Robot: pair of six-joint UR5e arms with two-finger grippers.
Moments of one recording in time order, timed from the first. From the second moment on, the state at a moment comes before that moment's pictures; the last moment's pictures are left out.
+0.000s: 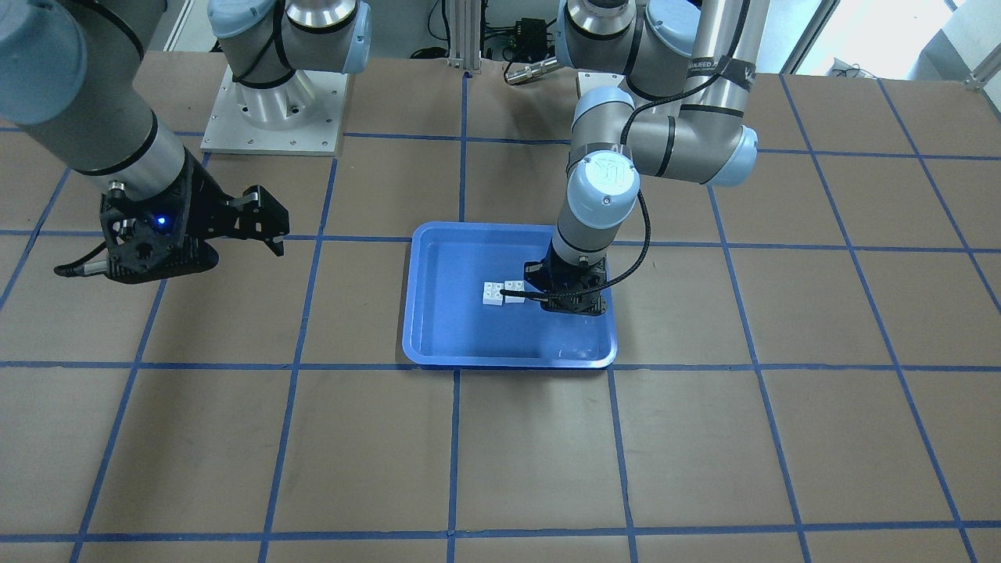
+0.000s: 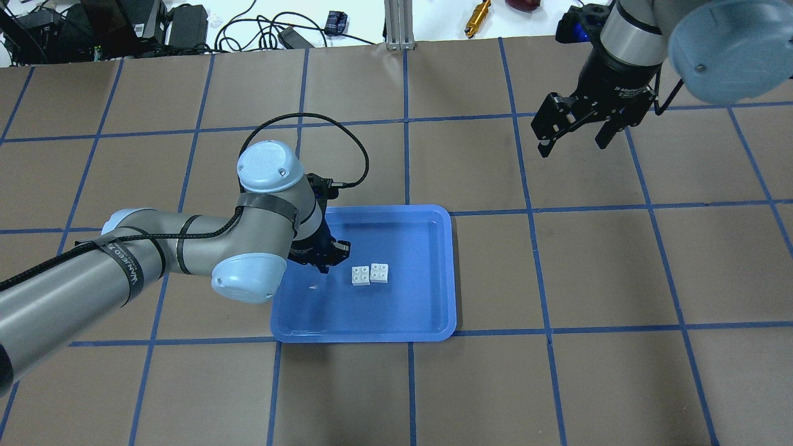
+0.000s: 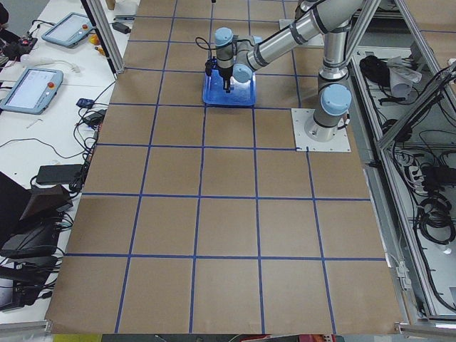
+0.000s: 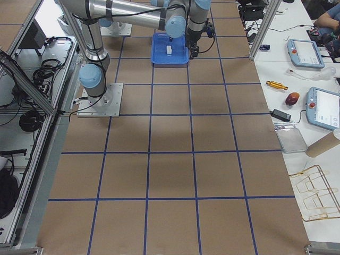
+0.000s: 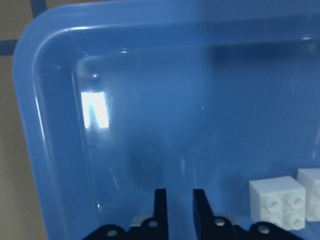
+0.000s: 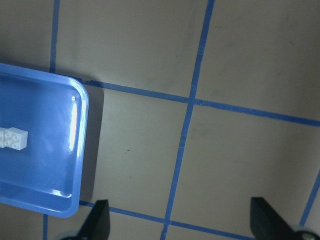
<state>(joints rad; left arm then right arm) -1.74 -1.84 -2.08 -0.87 1.54 -0.08 1.51 -1.46 1.58 -1.59 -1.47 -0.19</state>
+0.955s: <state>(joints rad) -1.79 -1.85 -2.08 -0.87 1.46 -0.15 1.51 -1.59 1.60 -1.48 -1.63 0.00</state>
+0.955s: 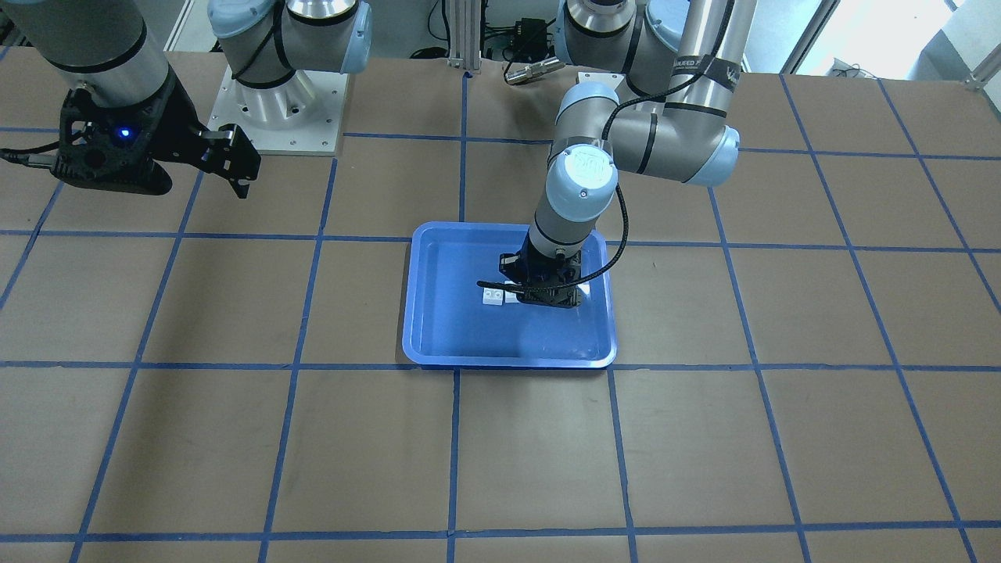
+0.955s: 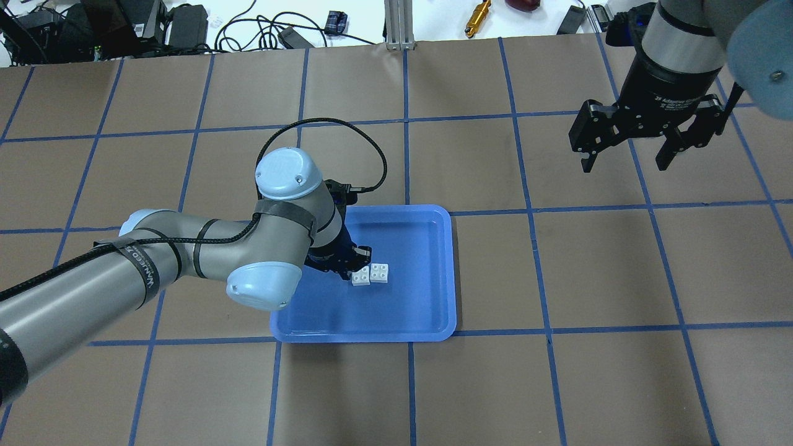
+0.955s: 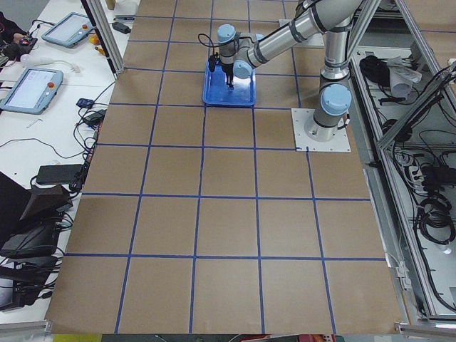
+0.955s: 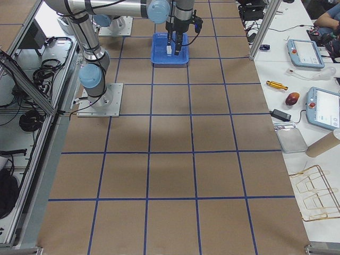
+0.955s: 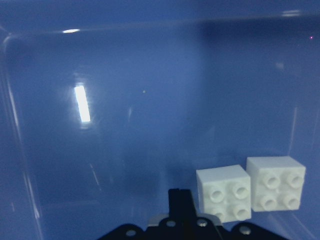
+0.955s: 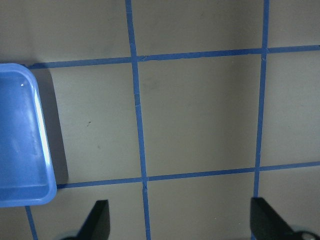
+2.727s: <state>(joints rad) -1.78 -1.84 -2.07 -0.85 1.43 -0.20 1.52 -1.60 1.61 -1.49 -1.58 0.02</state>
